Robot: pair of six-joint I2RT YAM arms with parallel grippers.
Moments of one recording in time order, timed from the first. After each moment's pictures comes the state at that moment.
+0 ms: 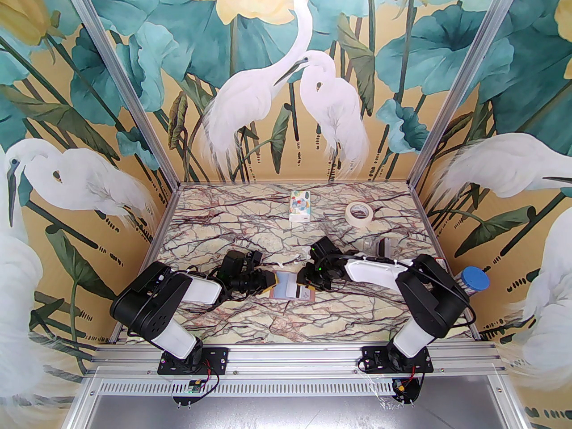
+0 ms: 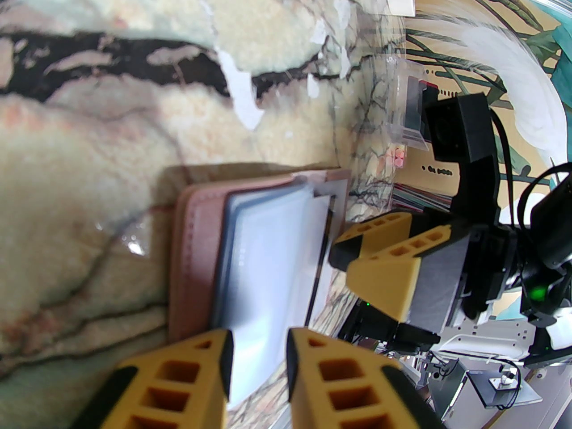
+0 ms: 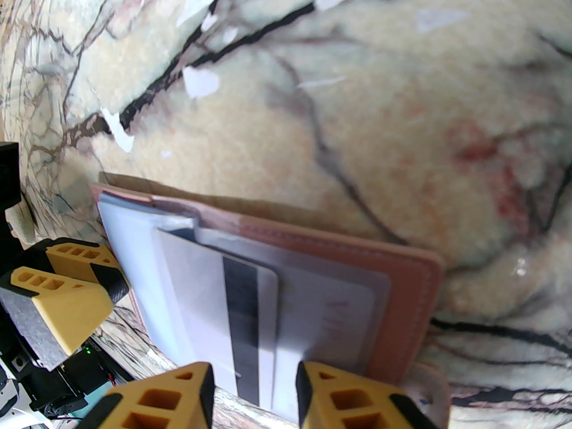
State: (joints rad) left arm -0.46 1.61 0.38 0.49 0.71 -0.94; right arm 0.69 1.67 0.84 -0.30 -0.43 0.90
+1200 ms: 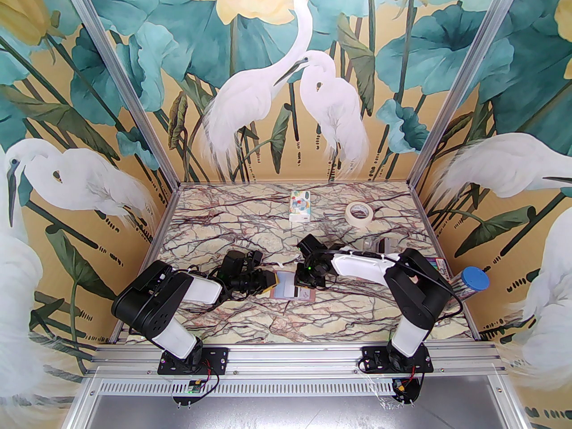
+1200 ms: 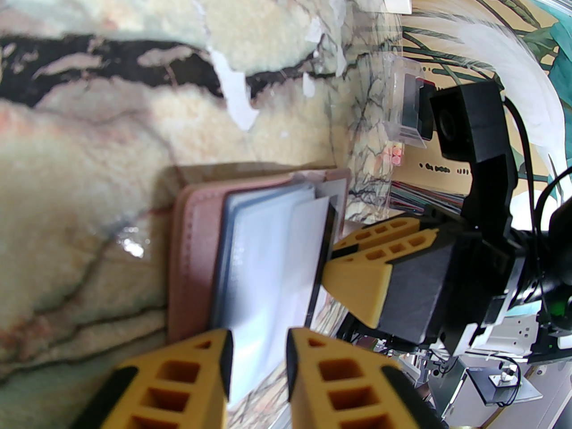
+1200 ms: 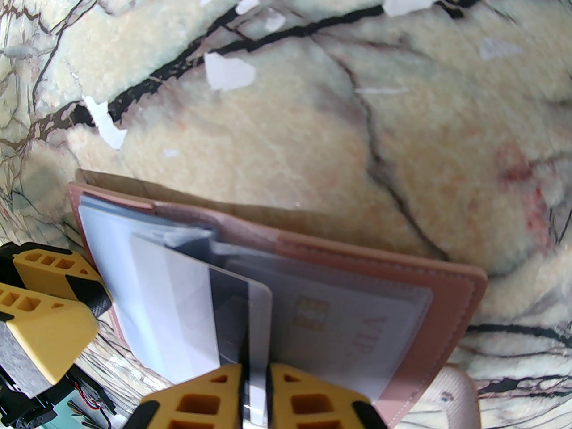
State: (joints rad) left arm -0.46 1.63 0.38 0.51 0.72 -0.94; right arm 0.76 1.75 1.00 -0.48 -0.31 0.85
